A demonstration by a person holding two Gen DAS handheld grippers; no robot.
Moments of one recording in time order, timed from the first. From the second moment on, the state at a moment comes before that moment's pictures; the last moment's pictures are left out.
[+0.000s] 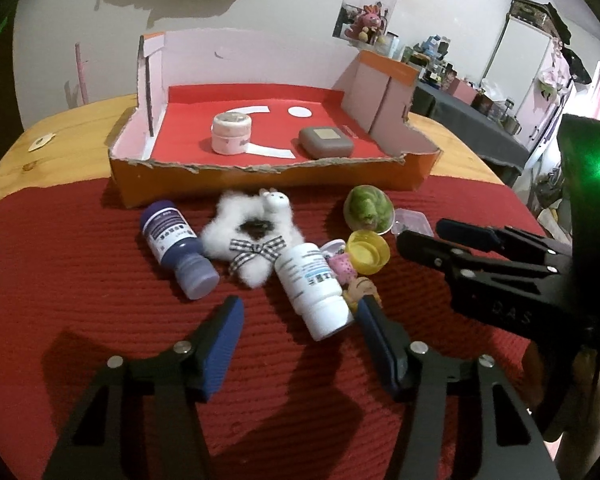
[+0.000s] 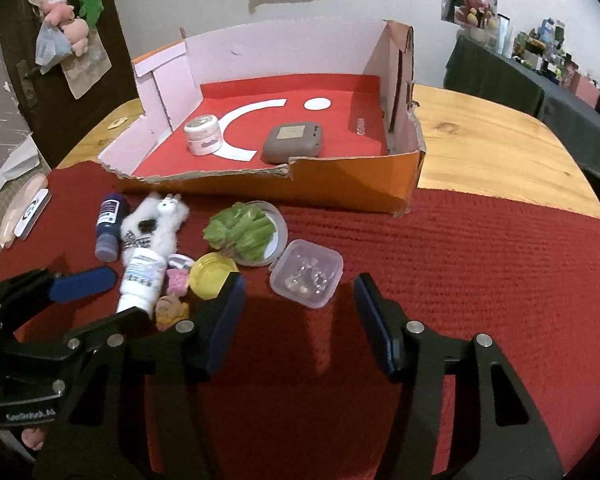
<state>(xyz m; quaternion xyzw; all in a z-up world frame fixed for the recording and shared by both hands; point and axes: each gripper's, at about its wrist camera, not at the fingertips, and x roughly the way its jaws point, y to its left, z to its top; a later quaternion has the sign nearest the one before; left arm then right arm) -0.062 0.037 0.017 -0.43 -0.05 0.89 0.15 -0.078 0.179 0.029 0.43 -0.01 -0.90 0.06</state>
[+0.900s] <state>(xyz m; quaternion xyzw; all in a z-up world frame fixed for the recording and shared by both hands) -0.070 0.033 0.013 -0.42 -0.07 0.89 0.14 -0.089 0.178 0.021 0.43 0.01 -0.90 0.04</state>
